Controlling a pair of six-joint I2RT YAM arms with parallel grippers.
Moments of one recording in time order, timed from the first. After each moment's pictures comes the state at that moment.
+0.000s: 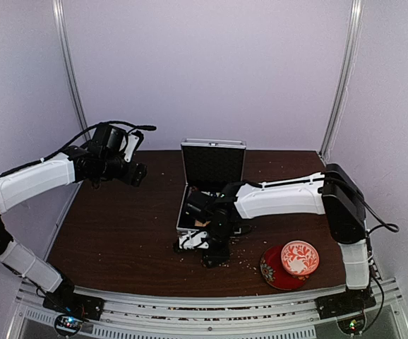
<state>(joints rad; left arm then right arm) -0.52 1.43 1.15 -0.42 -0.23 0.06 1.08 2.12 1.61 -0.87 -0.17 -0.55</state>
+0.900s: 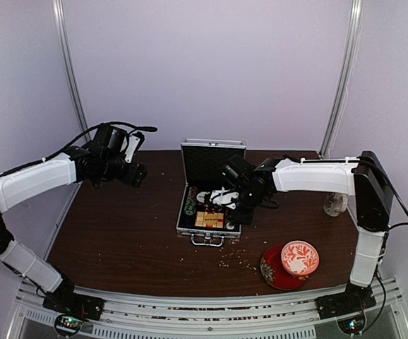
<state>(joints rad) -0.52 1.44 1.15 -0.42 -0.23 0.07 0.83 1.91 1.45 -0.72 0.07 -0.46</state>
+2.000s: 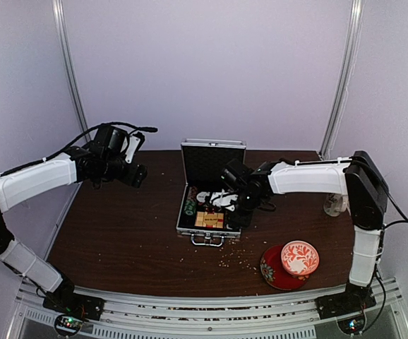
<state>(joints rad) -0.52 1.45 1.15 -0.42 -0.23 0.07 0.82 1.95 1.44 -0.68 0.09 -0.44</state>
